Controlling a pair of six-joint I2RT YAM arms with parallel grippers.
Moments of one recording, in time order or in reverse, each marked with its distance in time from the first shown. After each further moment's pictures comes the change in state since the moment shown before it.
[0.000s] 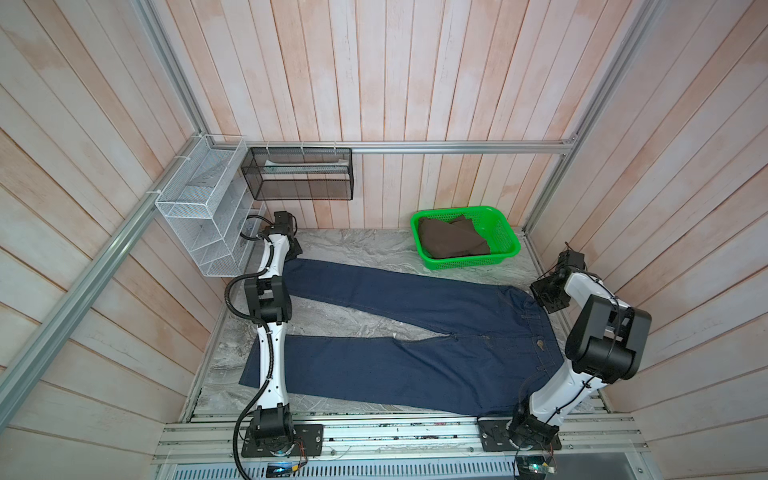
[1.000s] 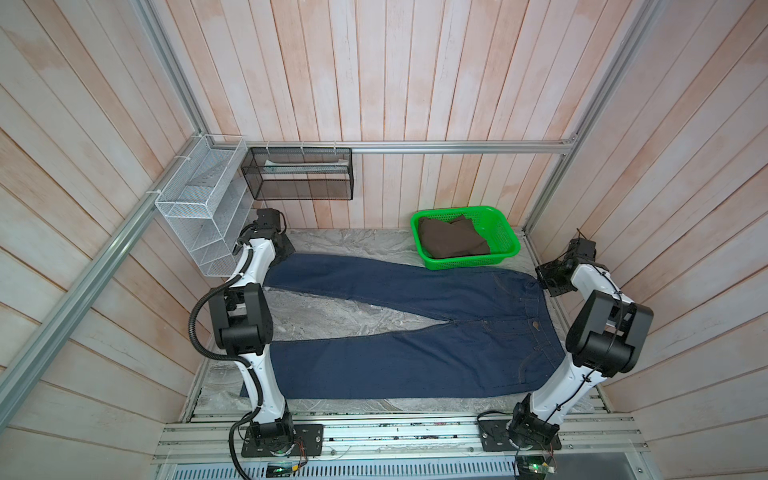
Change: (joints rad) left arm 0.018 -0.770 -0.922 0.349 0.061 -0.076; right arm -0.043 0.039 0.118 0.078 -0.166 0.024
